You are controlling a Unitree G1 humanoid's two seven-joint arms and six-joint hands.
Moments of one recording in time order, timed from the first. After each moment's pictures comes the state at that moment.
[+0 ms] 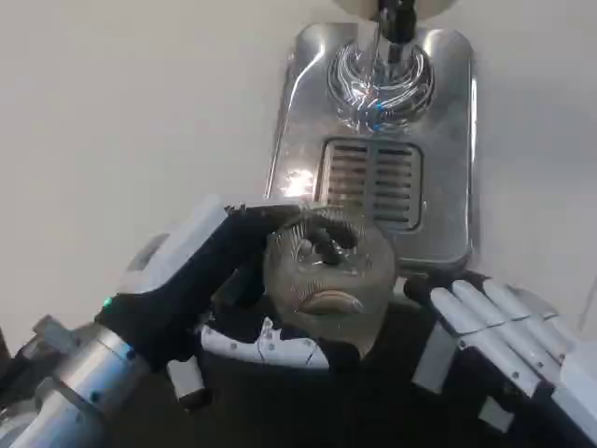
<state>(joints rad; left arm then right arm) -0.11 0.45 -0.04 -0.17 0.22 -0.42 -0.28 0.70 -0.35 -0.30 -0.96 -0.53 -0.45 0.36</state>
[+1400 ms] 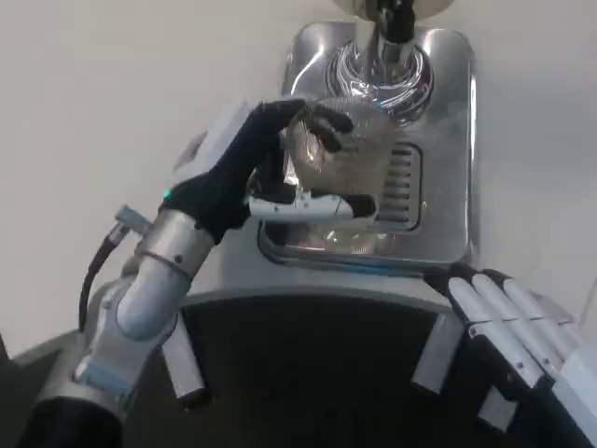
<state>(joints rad) -0.69 0.30 -0.11 0.62 0.38 -0.52 0.00 0.77 -0.14 -0.18 -1.00 -0.71 -0.41 0.32</state>
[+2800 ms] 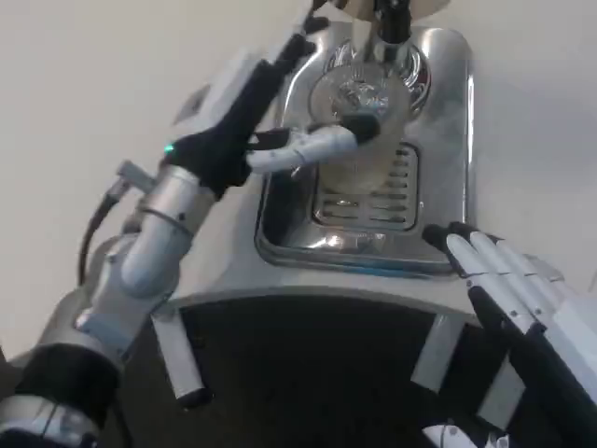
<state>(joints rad) -0.82 0.35 -0.16 0.75 0.40 -0.58 0.08 0.56 -0.21 -0.12 -0.95 -0.72 -0.24 0.34</state>
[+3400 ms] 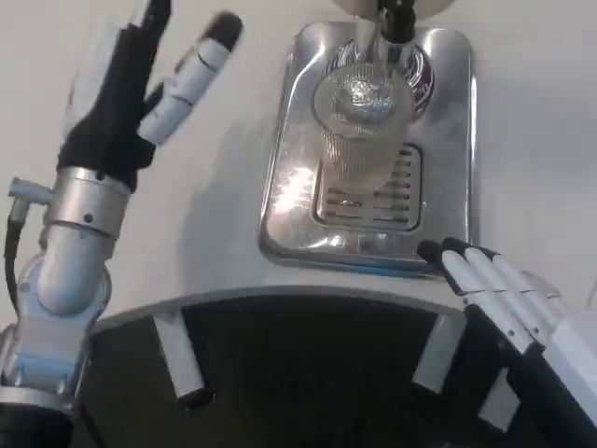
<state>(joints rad) -0.61 0.36 0.04 0.31 0.17 -0.33 0.02 0.64 -0.23 -0.11 -0.97 -0.71 -0.27 0.30</state>
